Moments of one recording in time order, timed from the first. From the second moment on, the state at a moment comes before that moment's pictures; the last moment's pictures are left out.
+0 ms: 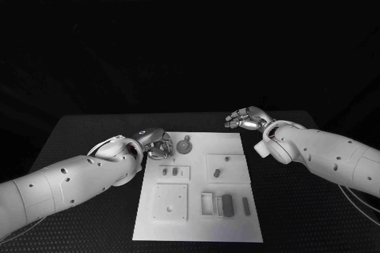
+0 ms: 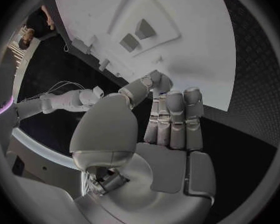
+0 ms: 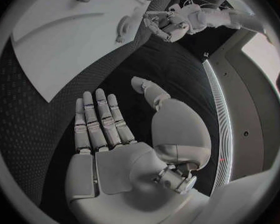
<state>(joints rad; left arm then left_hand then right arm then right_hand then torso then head) 1.18 -0.65 -0.05 1.25 -1.41 -0.31 -0.02 1.17 -0.10 0.67 -0.28 0.10 1.07 0.08 0.32 0.55 1.35 0.02 0.14 0.28 1.18 -0.08 1.31 0.50 0.05 1.00 -0.16 0.90 1.31 1.21 -0.70 -0.03 1.10 -0.69 -0.28 0.18 0.98 -0.15 0.47 -0.24 0.56 0.73 0.19 0.33 0.39 1.00 0.18 0.12 0.07 0.75 0.22 0.32 0.37 0.15 0.53 0.22 0.07 1.14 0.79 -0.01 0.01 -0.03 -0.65</state>
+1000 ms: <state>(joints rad) 1.17 -0.67 -0.06 1.27 -1.38 -0.28 -0.02 1.17 -0.10 0.67 -0.28 0.10 1.08 0.08 0.32 0.55 1.35 0.02 0.14 0.28 1.18 -0.08 1.31 0.50 0.05 1.00 -0.16 0.90 1.31 1.21 -0.70 -0.03 1.10 -0.69 -0.28 0.18 0.98 -0.15 0.47 -0.24 0.56 0.73 0.19 0.34 0.39 1.00 0.18 0.12 0.07 0.75 0.22 0.32 0.37 0.15 0.53 0.22 0.07 1.14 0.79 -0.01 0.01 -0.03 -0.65</state>
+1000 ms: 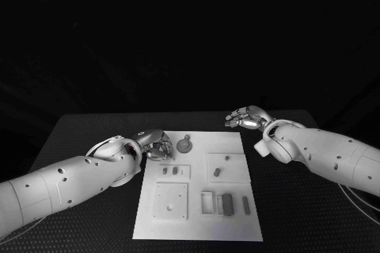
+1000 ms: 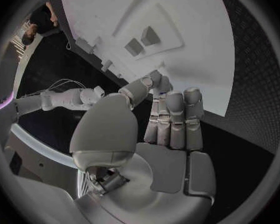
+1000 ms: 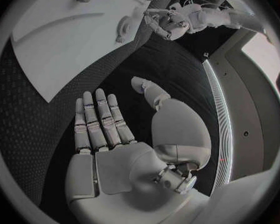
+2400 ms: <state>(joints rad) 1.16 -0.64 -0.06 1.25 -1.38 -0.27 -0.03 1.17 -0.10 0.67 -0.28 0.10 1.07 0.09 0.32 0.56 1.35 0.02 0.14 0.28 1.18 -0.08 1.31 0.50 0.05 1.00 -0.15 0.90 1.31 1.21 -0.70 -0.03 1.10 -0.69 -0.28 0.18 0.98 -0.15 0.47 -0.24 0.56 0.73 0.19 0.34 0.38 1.00 0.18 0.12 0.07 0.75 0.22 0.32 0.37 0.15 0.53 0.22 0.07 1.14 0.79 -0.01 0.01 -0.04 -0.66</state>
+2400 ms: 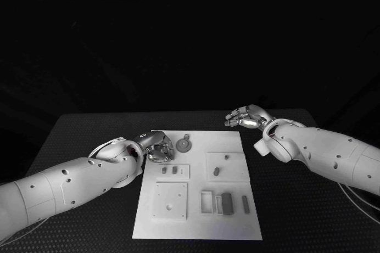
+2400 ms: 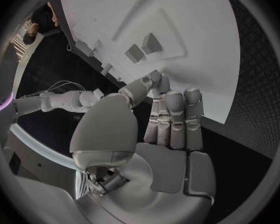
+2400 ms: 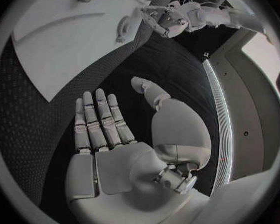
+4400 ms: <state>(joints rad) 1.16 -0.63 -0.08 1.23 -1.36 -0.27 -0.02 1.19 -0.10 0.67 -0.28 0.10 1.02 0.11 0.29 0.55 1.35 0.03 0.13 0.28 1.18 -0.08 1.31 0.50 0.05 1.00 -0.15 0.90 1.31 1.21 -0.70 -0.03 1.10 -0.69 -0.28 0.18 0.98 -0.15 0.47 -0.24 0.56 0.73 0.19 0.34 0.38 1.00 0.18 0.11 0.07 0.75 0.22 0.33 0.37 0.15 0.53 0.22 0.07 1.14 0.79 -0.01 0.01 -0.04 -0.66</state>
